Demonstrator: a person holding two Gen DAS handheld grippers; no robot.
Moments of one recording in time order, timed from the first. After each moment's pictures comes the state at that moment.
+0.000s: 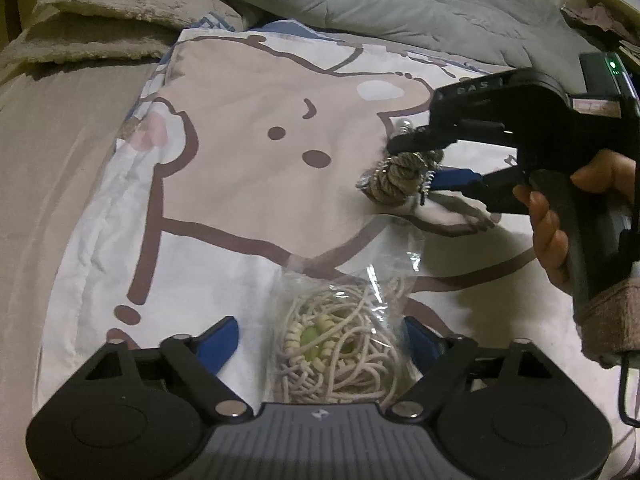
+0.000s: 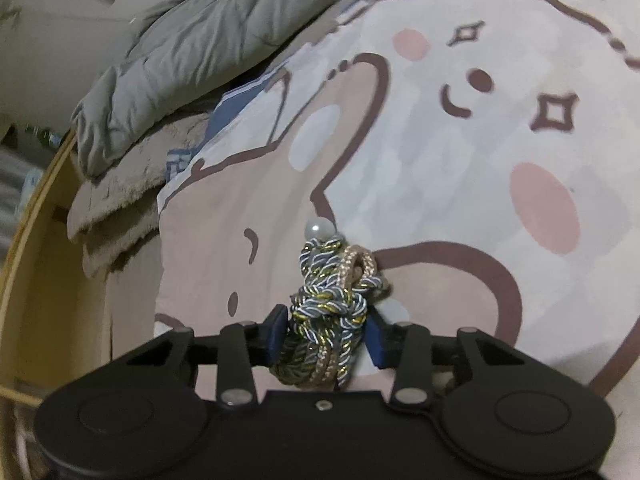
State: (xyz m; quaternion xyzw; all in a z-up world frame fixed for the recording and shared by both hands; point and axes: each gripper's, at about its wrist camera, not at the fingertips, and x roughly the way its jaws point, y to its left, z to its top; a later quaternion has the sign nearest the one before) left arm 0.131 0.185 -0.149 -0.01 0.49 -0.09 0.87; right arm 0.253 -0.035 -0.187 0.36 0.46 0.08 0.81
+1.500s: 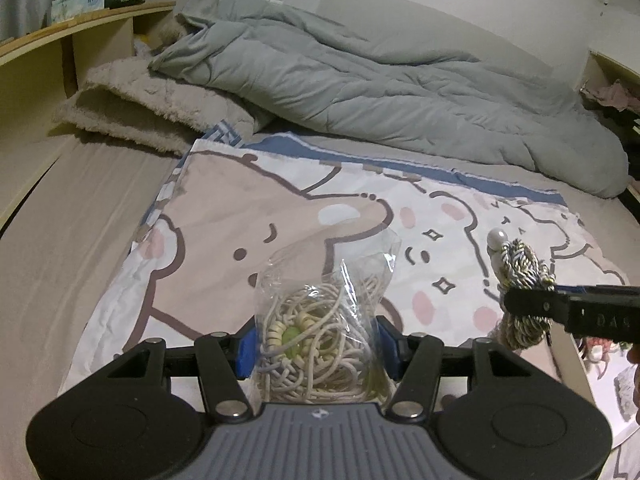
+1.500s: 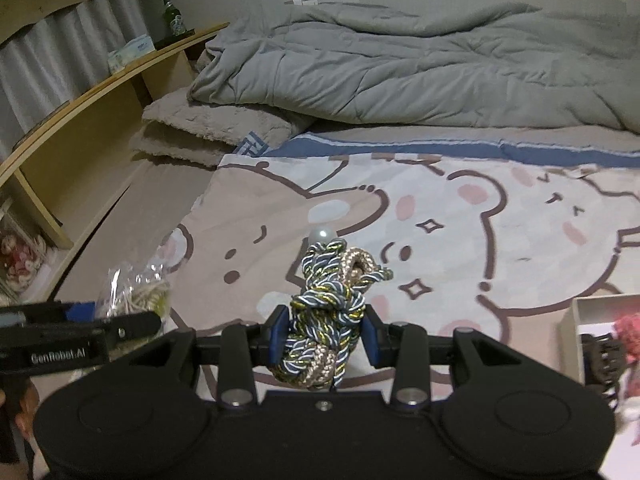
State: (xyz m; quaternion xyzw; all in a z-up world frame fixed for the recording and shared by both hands) left arm 0.108 0.093 -0.027 -0.05 0.39 -0.01 0.92; right arm 0.152 -0.138 -0.036 0.05 0.39 0.19 0.90
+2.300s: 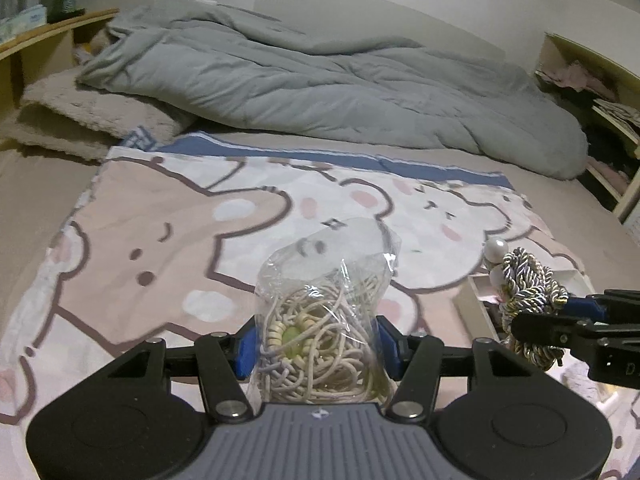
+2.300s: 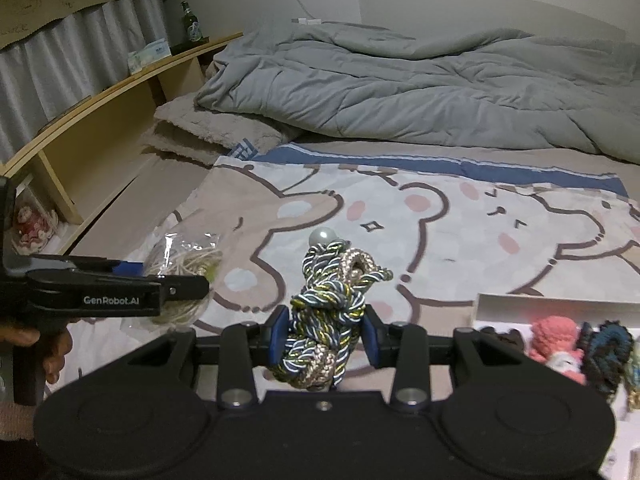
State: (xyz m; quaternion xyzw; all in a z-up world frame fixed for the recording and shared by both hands) left arm 0.106 -0.022 -0.024 -0.05 0.40 -0.07 0.91; right arm 0.105 -0.244 -0.012 0.02 0.37 0.22 0.90
